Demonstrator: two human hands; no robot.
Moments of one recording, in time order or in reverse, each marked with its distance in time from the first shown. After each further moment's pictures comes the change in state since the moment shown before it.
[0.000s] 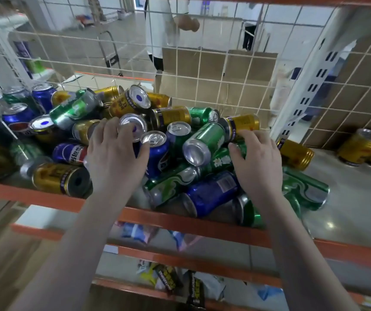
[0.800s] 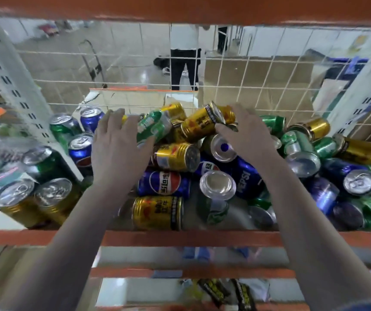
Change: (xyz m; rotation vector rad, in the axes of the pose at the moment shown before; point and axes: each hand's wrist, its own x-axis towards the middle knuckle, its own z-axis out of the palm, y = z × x) left_hand 0.119 -0.198 -0.030 -0.084 -0.141 0.185; right_hand 0.061 -0.207 0.090 -0.004 -0.102 0.001
